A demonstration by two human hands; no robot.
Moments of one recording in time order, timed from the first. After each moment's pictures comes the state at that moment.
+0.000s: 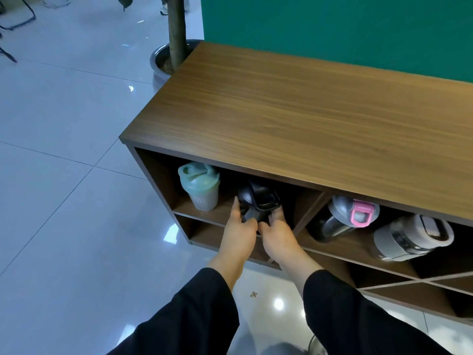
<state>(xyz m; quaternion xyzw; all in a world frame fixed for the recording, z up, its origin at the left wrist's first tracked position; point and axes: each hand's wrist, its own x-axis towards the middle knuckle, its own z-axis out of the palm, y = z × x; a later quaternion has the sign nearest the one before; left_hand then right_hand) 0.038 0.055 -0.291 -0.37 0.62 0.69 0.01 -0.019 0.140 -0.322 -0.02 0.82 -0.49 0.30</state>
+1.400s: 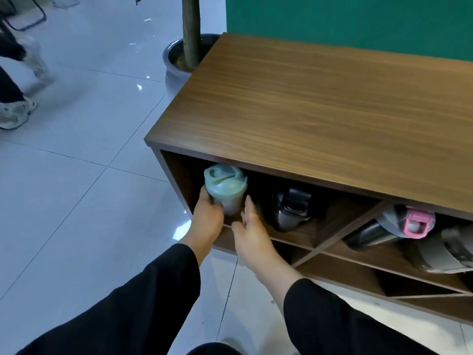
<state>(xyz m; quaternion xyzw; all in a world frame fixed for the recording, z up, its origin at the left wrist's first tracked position) 0.043 -0.071 -0.321 -0.39 0.66 0.64 -0.06 0.025 0.039 -0.328 -0.07 0.76 -0.55 0.34</state>
